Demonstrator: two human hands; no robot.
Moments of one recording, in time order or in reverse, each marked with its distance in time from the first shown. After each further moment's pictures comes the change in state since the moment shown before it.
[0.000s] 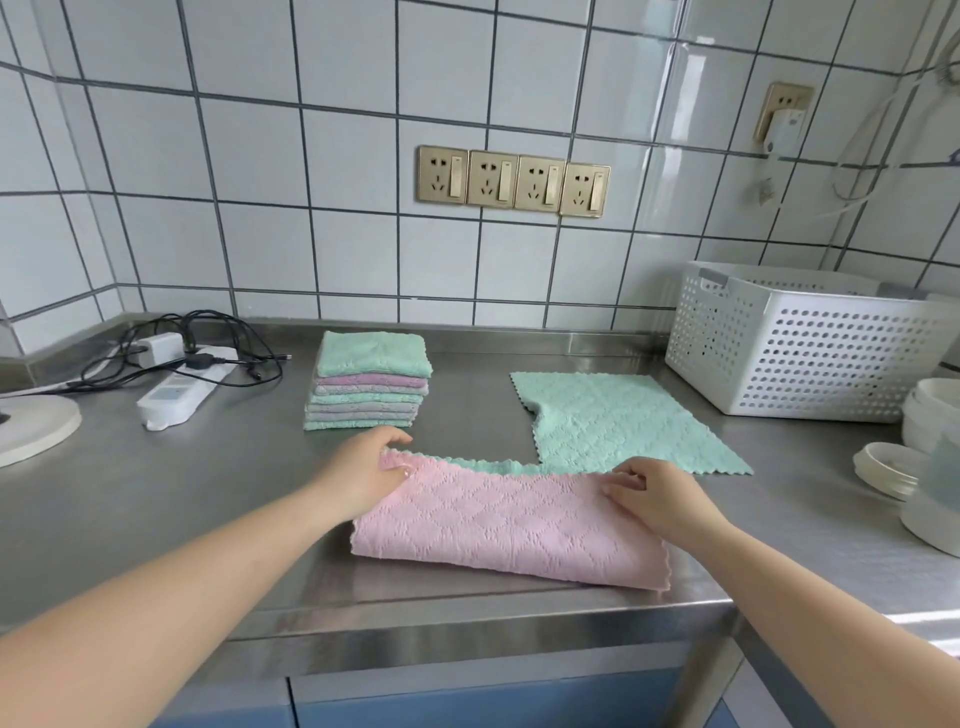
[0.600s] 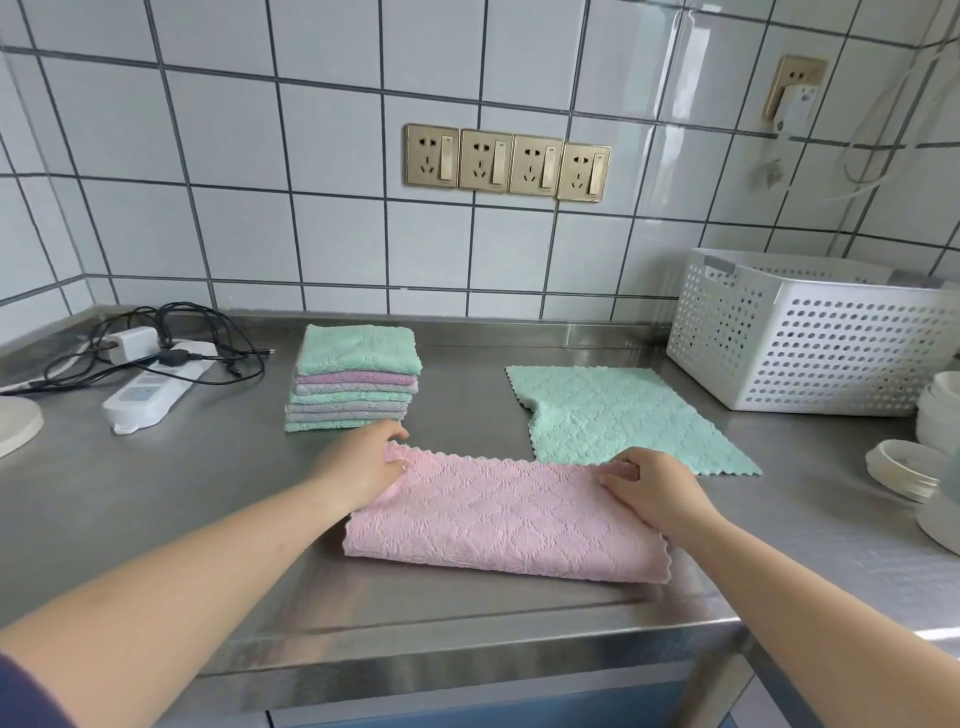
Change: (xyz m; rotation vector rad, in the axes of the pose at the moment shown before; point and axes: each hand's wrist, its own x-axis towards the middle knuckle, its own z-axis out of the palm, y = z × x) left_hand 0.032 -0.003 0.016 0.195 -0.006 -0.046; right_hand 0.035 0.012 0.013 -0.024 0.046 0.045
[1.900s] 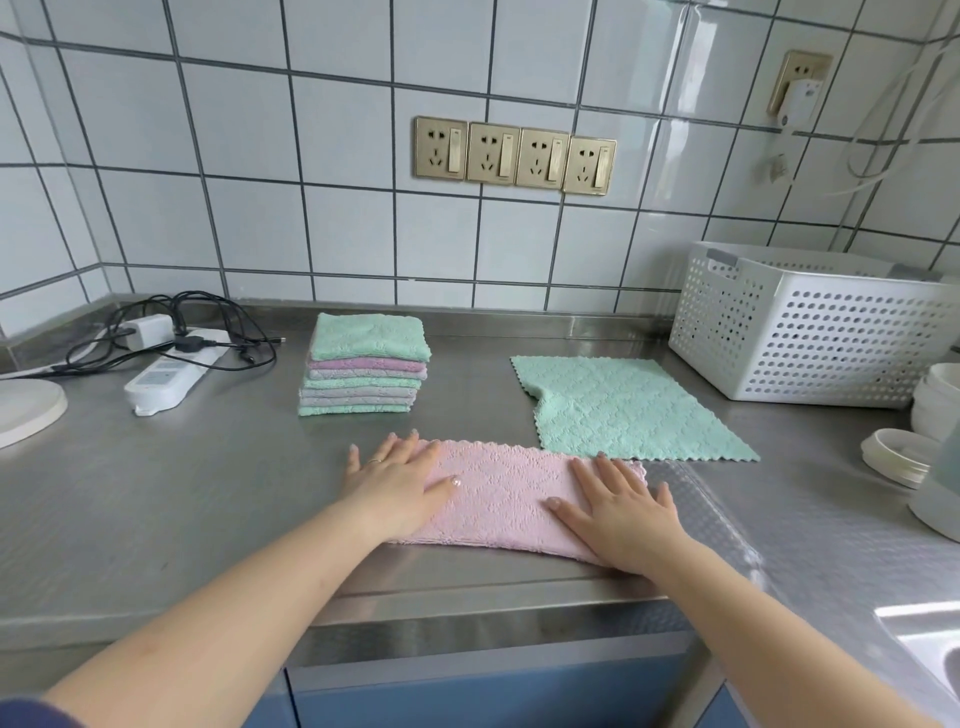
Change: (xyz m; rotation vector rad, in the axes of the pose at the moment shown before) left_hand -0.042 0.022 0.018 0.302 -0.283 0.019; right_hand -0.045 -0.024 0.032 -0.487 -0.235 -0.103
